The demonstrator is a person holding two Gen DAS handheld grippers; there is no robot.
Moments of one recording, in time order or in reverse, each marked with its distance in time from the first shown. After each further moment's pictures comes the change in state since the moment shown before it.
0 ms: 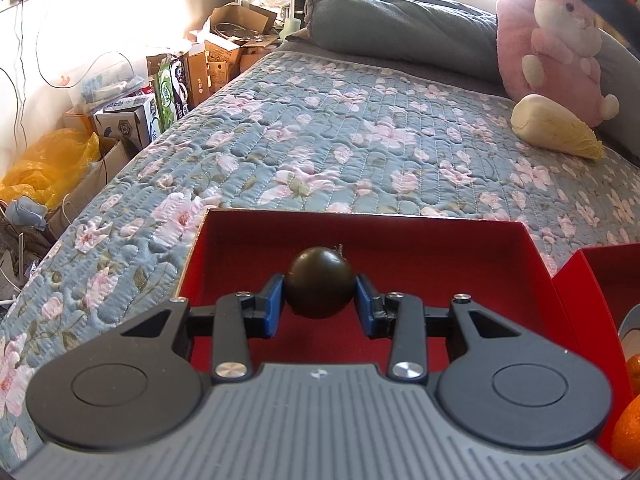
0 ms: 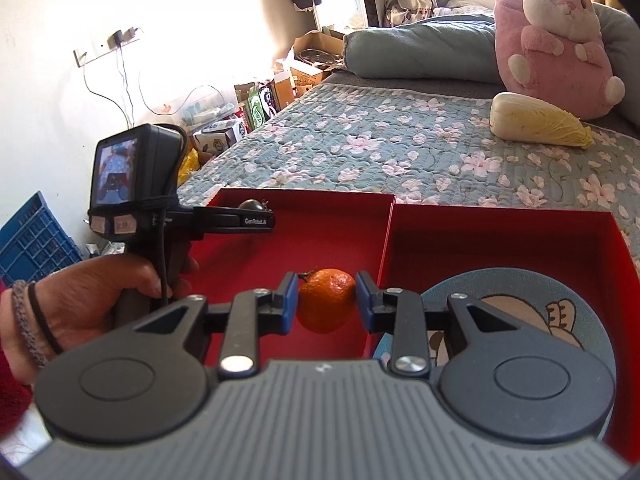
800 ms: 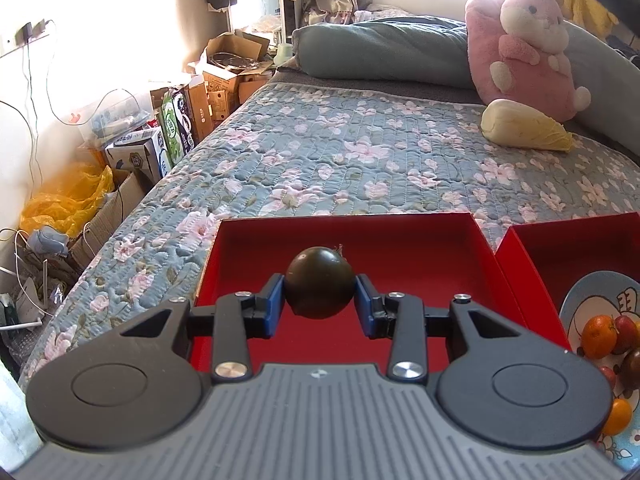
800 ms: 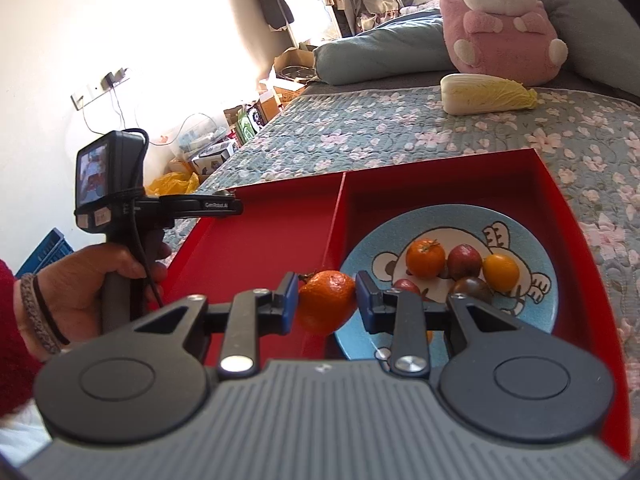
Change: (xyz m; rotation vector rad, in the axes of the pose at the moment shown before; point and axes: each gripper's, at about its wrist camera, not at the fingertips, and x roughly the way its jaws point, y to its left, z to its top) left arm -0.073 -0.028 -0.014 0.079 -0.063 0.029; right arm -0.083 -0.039 -0.049 0.136 -0.051 0.005
